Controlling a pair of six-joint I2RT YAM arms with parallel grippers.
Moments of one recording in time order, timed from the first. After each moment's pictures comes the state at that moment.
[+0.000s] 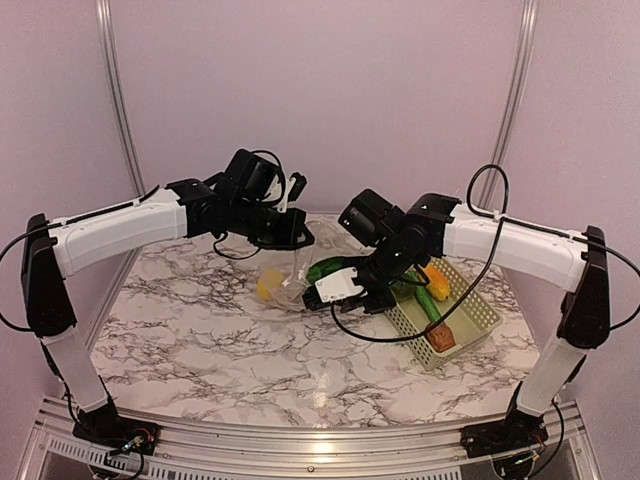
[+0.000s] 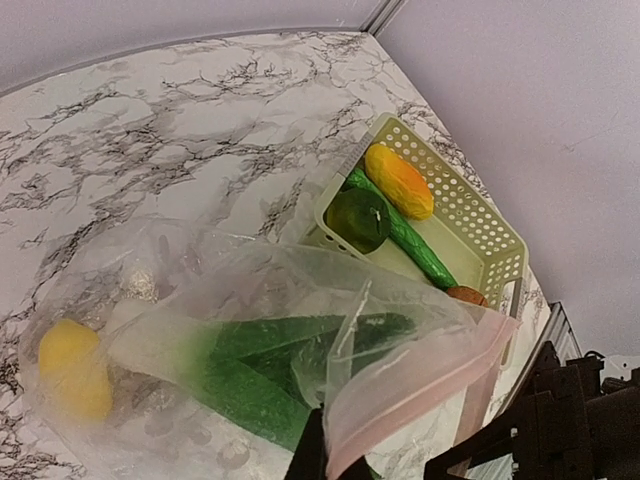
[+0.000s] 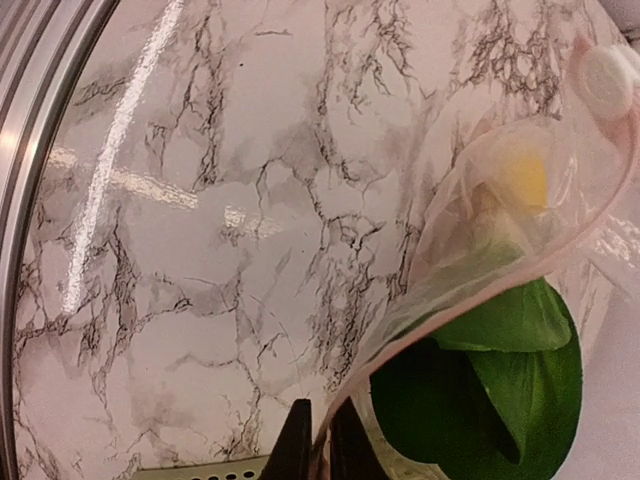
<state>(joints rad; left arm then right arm) -0.80 1.77 1.60 -0.50 0.17 -0.46 0.94 1.70 1.54 -0.99 -0.15 -1.02</state>
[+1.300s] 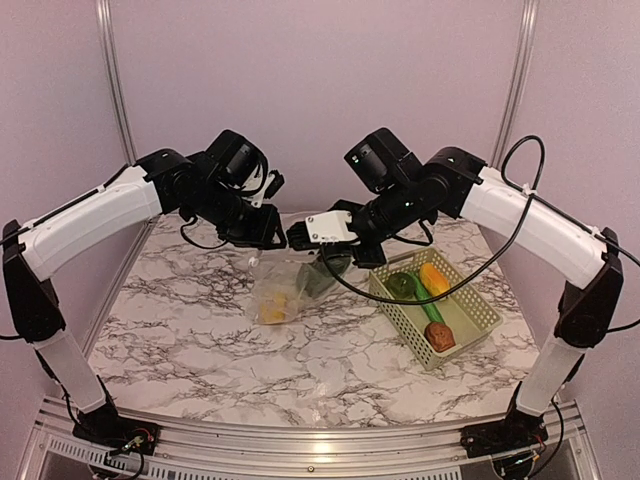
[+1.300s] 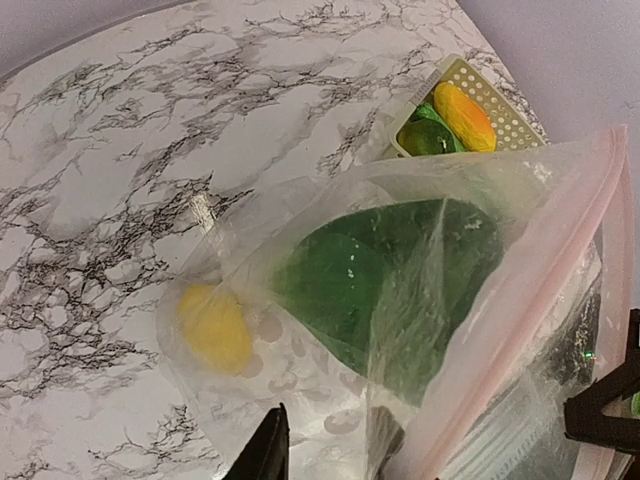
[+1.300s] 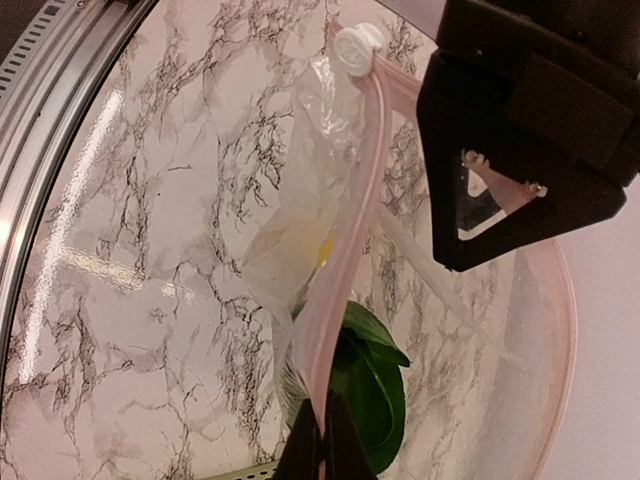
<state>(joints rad) -0.80 1.70 1.76 -0.95 0.06 -0.41 0.94 1.72 1.87 -1.03 -0.21 -0.97</state>
